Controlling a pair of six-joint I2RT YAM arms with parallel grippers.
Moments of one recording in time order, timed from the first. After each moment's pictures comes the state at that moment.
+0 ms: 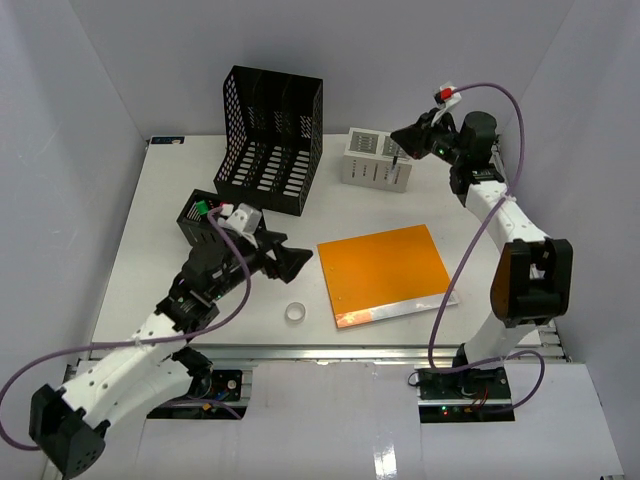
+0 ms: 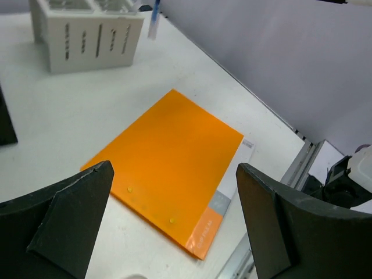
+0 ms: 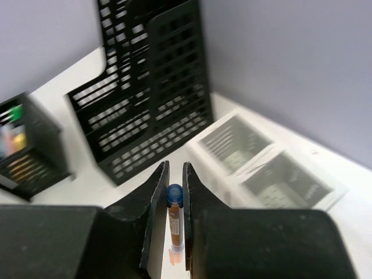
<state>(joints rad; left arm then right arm) -0.66 0.83 0.60 0.22 0.20 -0.35 0.13 1.65 1.32 0.31 -0.70 0.14</state>
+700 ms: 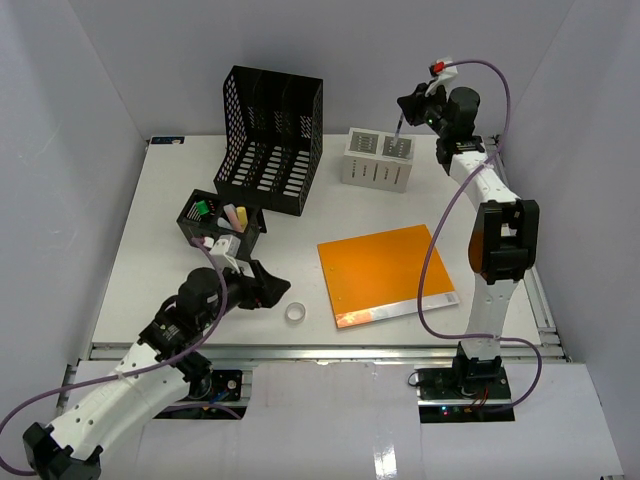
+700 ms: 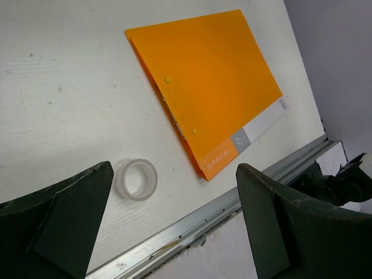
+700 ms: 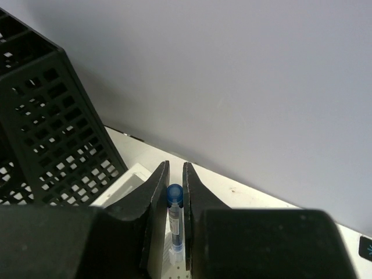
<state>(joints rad) -0.66 0.51 0.44 -0.28 0.02 -0.67 0.11 2.08 1.78 0.33 -0.41 0.08</state>
